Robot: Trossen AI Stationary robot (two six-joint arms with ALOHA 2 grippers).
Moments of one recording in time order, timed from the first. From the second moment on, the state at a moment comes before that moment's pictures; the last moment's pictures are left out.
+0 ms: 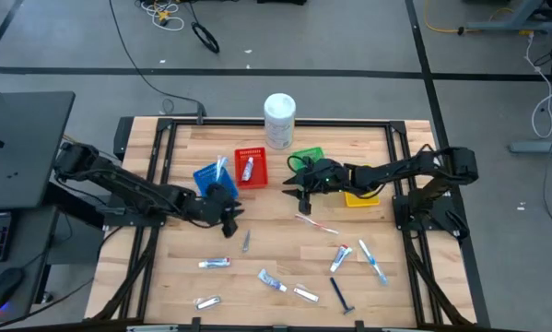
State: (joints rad) left arm -0.30 1.24 0.56 -0.06 -0.48 -0.64; right arm -0.10 1.61 0.75 0.39 -0.03 -0.02
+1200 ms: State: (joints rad) left arm -0.58 1.57 1.00 -0.53 -0.37 -0.74; right arm -0.08 1.66 0.75 0.41 -0.11 -0.08
